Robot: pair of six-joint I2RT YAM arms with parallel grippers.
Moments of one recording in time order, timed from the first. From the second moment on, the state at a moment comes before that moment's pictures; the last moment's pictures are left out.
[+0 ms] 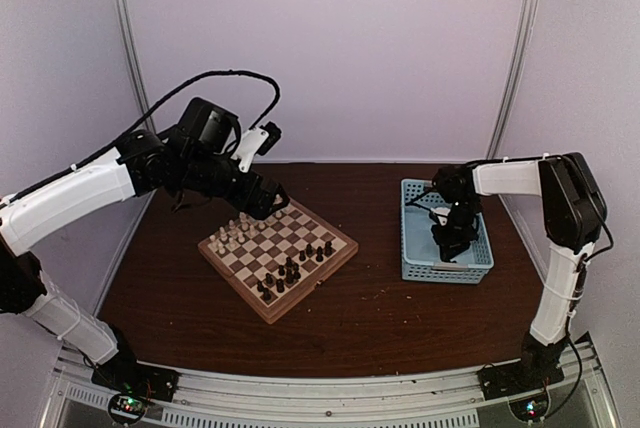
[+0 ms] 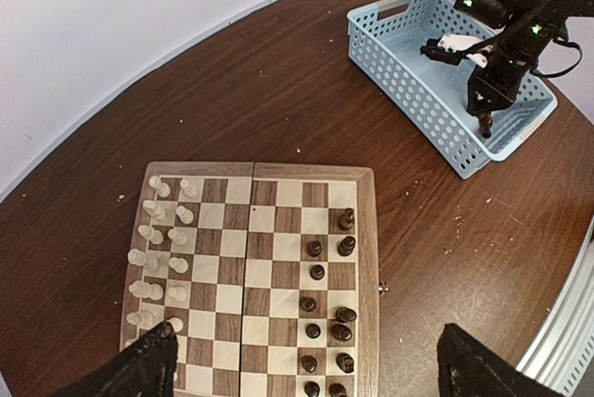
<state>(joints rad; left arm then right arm) -0.80 1.43 1.40 -0.67 -0.03 -0.06 0.30 1.93 1.30 -0.90 0.01 0.12</state>
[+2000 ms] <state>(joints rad) -0.57 1.31 1.18 -0.46 0.40 -0.35 0.86 1.66 1.00 0.29 -0.21 0.16</state>
